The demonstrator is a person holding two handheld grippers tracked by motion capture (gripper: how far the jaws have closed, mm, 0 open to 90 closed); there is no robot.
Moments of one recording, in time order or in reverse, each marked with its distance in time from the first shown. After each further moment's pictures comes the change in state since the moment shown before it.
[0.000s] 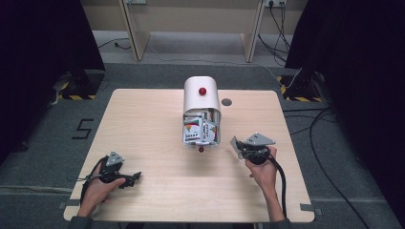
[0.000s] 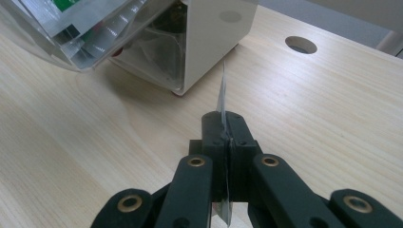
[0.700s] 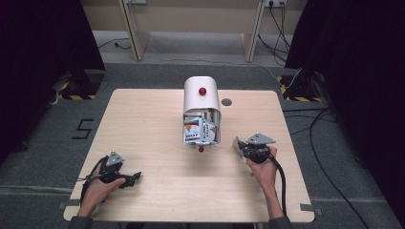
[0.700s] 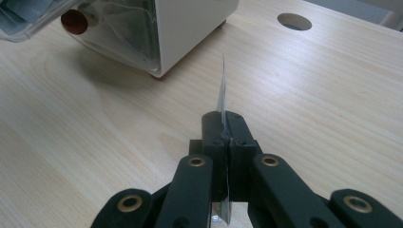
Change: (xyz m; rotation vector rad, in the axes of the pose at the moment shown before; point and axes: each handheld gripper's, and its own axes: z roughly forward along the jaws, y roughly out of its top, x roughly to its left) left arm 0.000 0.000 0.000 0.000 0.000 0.000; right arm -0.013 -0.013 0.015 0.033 -0.018 0.042
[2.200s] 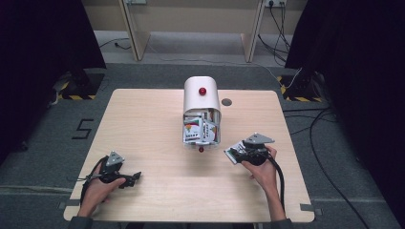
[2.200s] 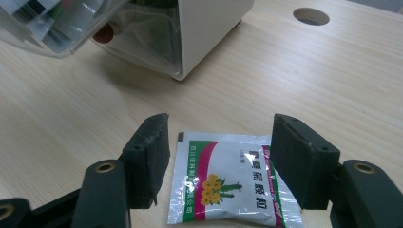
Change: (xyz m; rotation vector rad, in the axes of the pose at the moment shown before) left arm 0.000 0.000 0.000 0.000 0.001 0.000; right arm 0.009 0.006 -0.005 0.017 0.044 0.043
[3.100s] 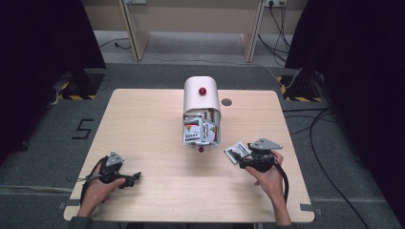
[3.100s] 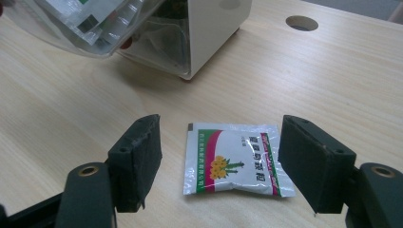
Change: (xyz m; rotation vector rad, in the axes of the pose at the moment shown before) left arm 0.000 -0.001 -0.001 -0.001 0.000 -0.002; right arm 0.007 -0.006 -0.029 -0.033 -0.004 0.016
